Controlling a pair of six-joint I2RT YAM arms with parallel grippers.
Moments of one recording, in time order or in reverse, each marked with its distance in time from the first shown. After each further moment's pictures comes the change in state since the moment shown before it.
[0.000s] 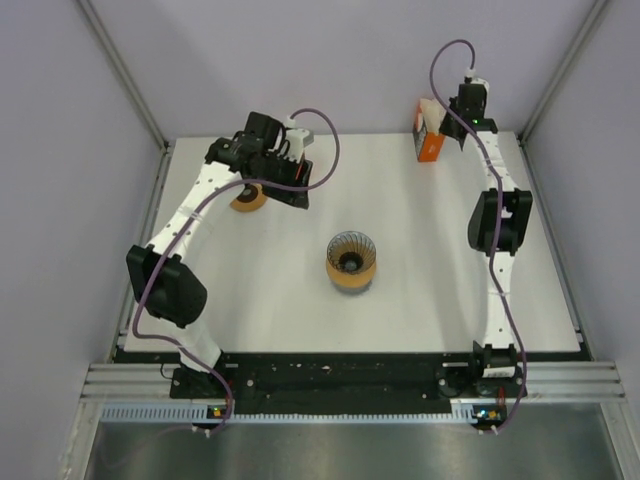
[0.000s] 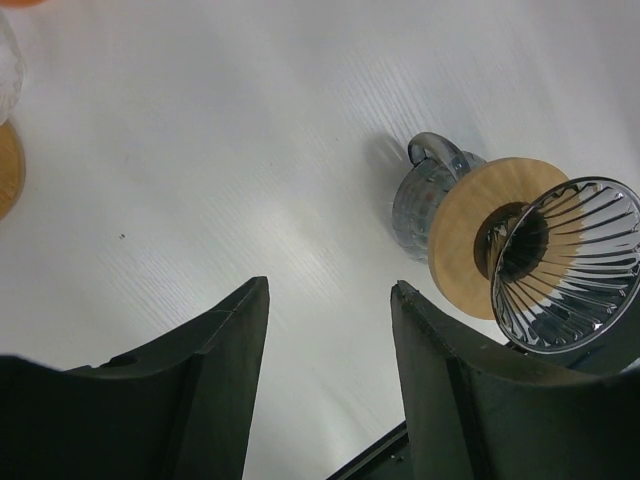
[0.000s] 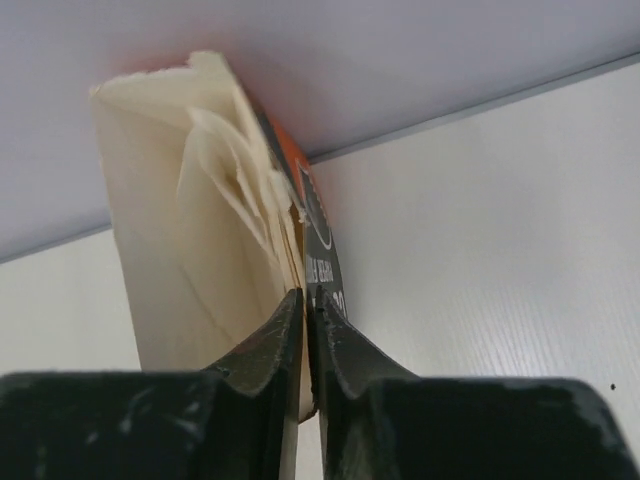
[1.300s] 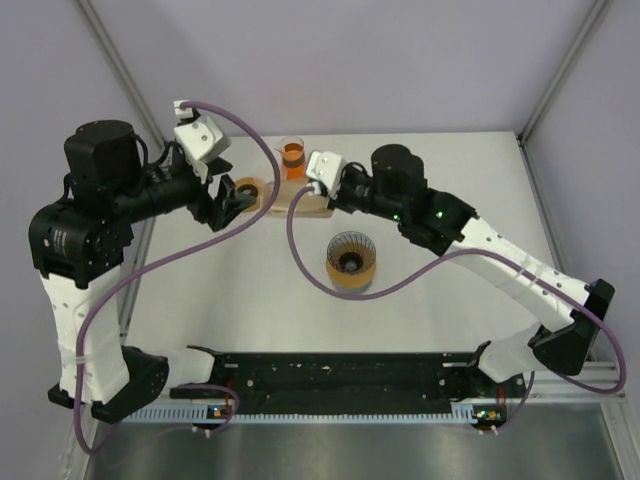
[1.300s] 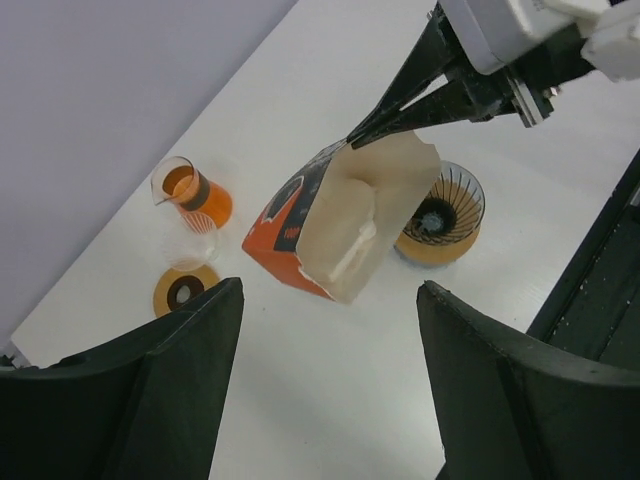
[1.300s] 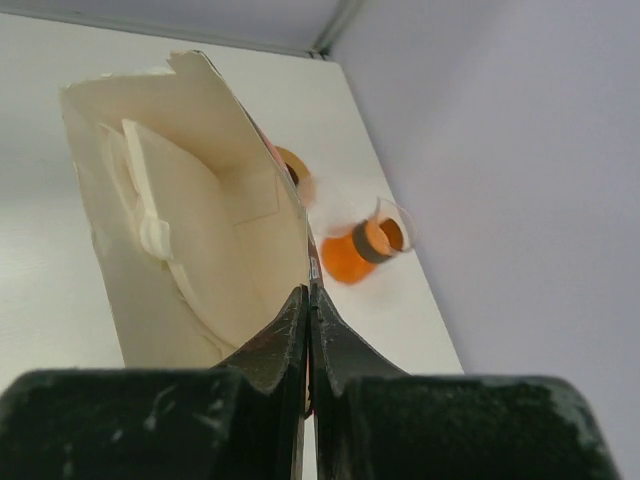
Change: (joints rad) left arm 0.098 -0.422 0.452 -0.304 0.221 0.342; right arm 0.842 -1.111 -0.917 0.147 -0.210 -0.918
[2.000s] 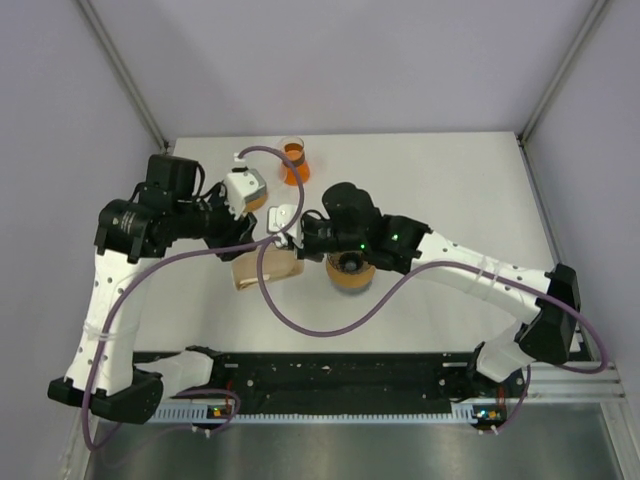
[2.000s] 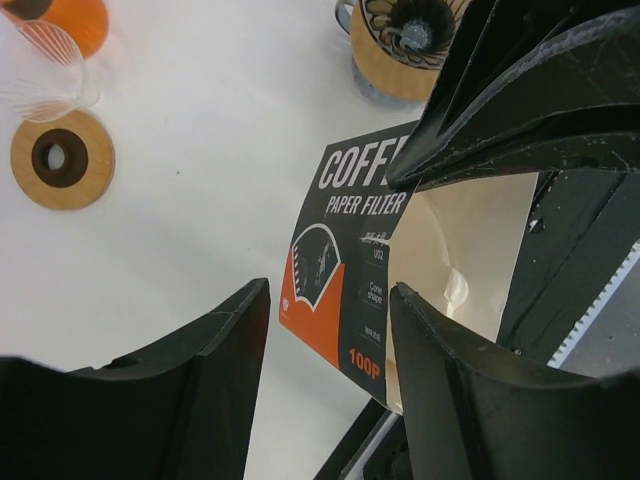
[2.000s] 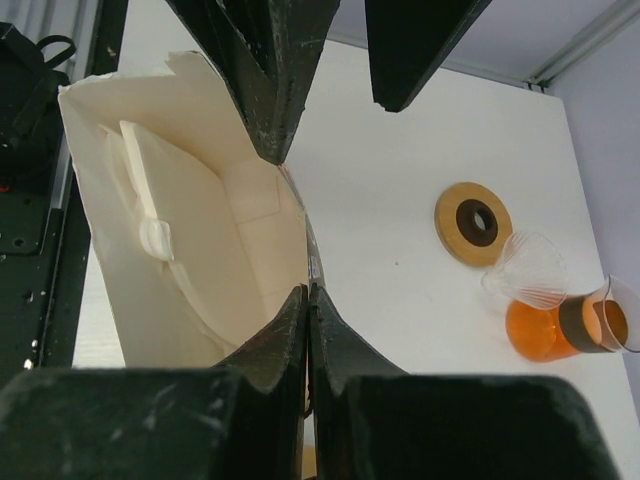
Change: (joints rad) left arm -0.001 -0.143 -0.562 -0.037 -0.068 0.159; right arm 0.204 0.105 -0.078 0.010 -0.185 0.091
